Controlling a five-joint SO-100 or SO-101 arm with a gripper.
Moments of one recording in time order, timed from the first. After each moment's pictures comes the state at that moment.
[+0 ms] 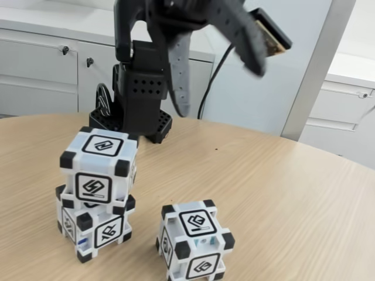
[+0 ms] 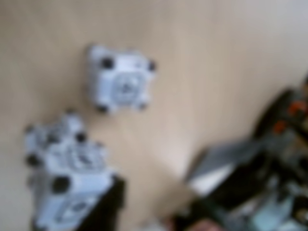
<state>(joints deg) 13.7 131.0 110.3 74.1 -12.0</state>
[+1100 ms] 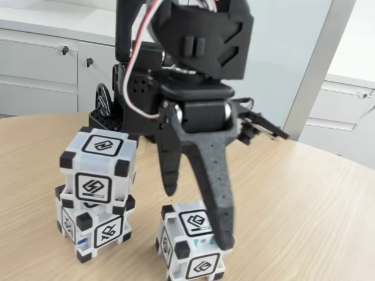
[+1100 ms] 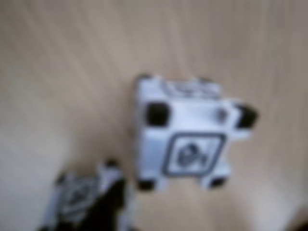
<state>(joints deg) 13.8 96.9 107.8 65.6 -7.8</state>
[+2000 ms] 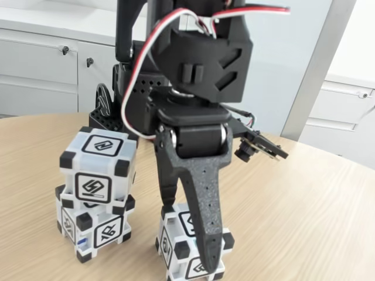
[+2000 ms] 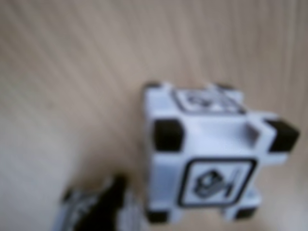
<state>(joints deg) 13.8 91.1 107.8 64.3 -5.5</state>
